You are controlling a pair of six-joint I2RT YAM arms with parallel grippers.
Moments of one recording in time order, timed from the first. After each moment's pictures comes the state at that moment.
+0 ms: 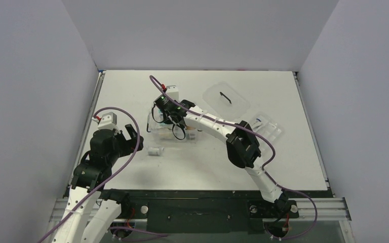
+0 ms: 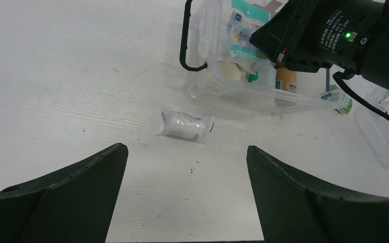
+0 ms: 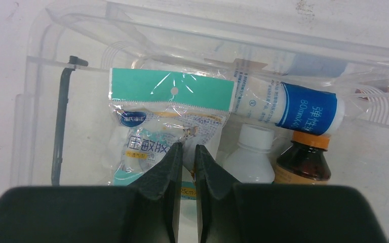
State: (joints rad) left arm -0.25 0.58 0.76 -0.73 -0.12 -0.50; right arm 0.92 2.30 2.10 -0.69 0.38 0.62
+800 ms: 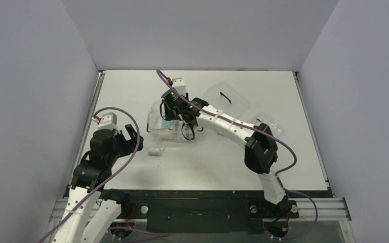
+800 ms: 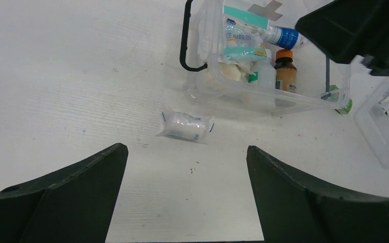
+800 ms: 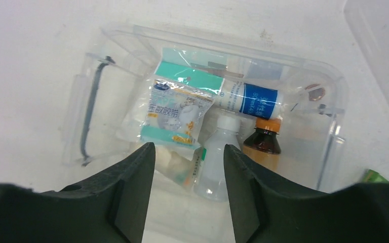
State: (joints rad) left arm -0.25 0.58 0.76 -0.73 -0.12 -0.50; right arm 0.92 2.12 1.93 -0.62 0.40 0.56
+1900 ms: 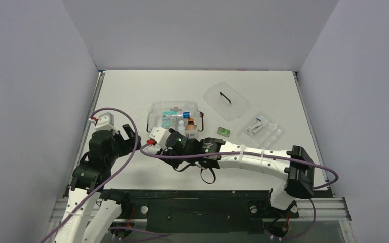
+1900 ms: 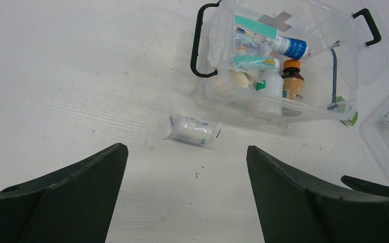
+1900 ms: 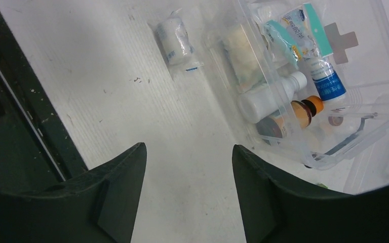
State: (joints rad) left arm -0.23 0.56 0.76 -0.74 -0.16 -0.50; right arm 1.25 1.59 1.35 -0.47 0.24 -0.09
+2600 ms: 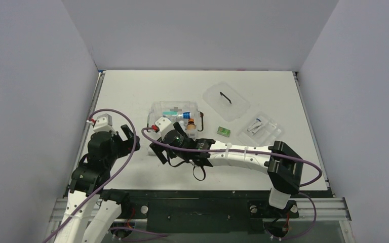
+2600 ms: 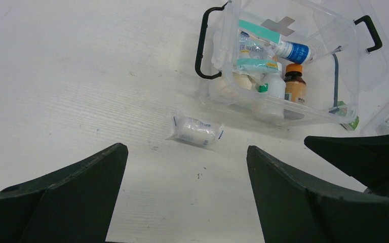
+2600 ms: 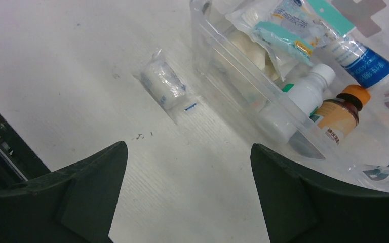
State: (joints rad) left arm -0.23 0.54 0.76 -0.75 -0.18 -0.51; right arm 1.20 1.73 1.29 -0.18 0.33 0.18
